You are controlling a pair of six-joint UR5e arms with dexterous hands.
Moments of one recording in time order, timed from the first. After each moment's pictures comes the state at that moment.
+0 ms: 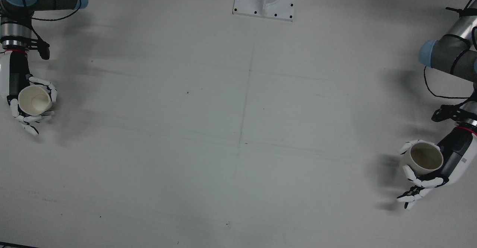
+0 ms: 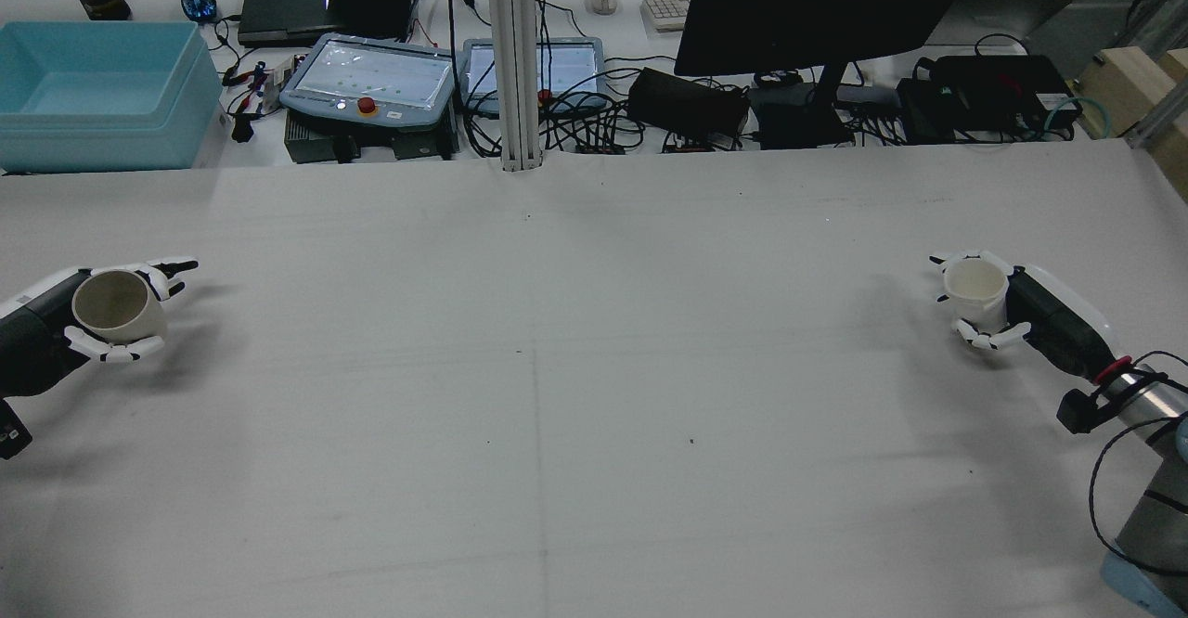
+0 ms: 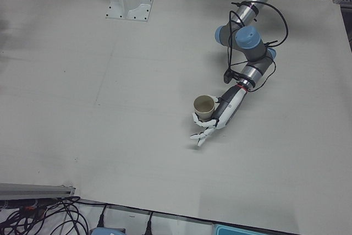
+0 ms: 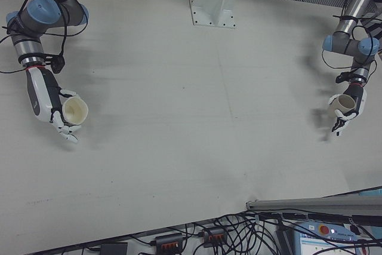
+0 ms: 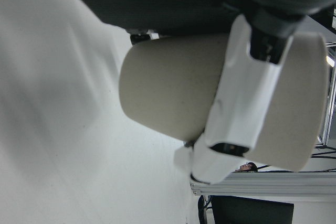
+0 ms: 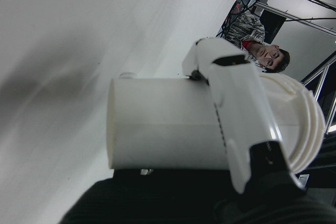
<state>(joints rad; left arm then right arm) -0.86 -1.66 -1.53 -0.13 1.39 0.22 0.88 -1.63 1.41 -2.82 -1.19 -0.50</state>
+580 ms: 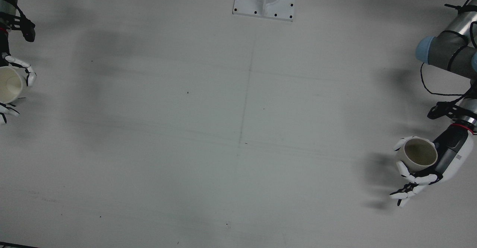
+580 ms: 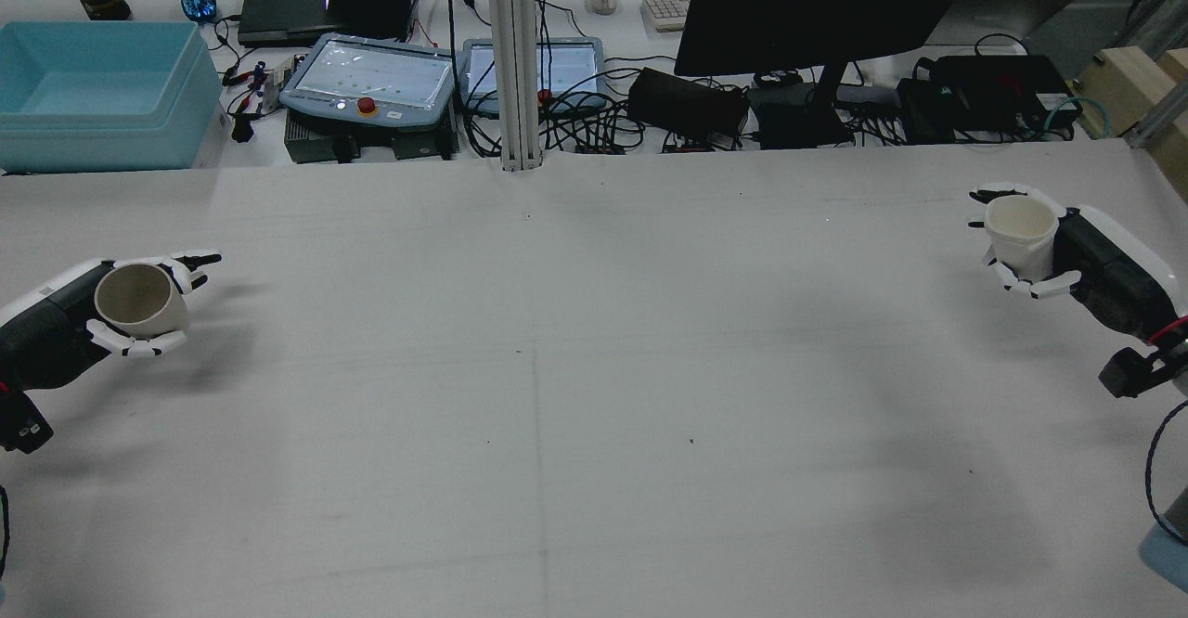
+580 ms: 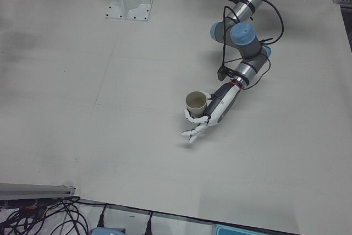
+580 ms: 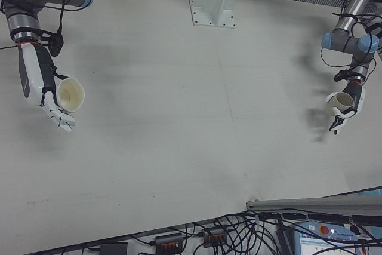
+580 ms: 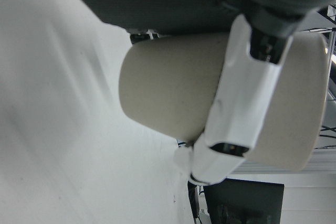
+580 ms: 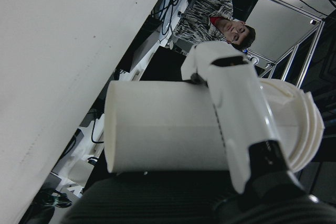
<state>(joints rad) -0.85 -1.67 -1.59 -0.09 1.40 0.23 0.98 -1.73 1.72 -3.00 -1.21 -0.50</state>
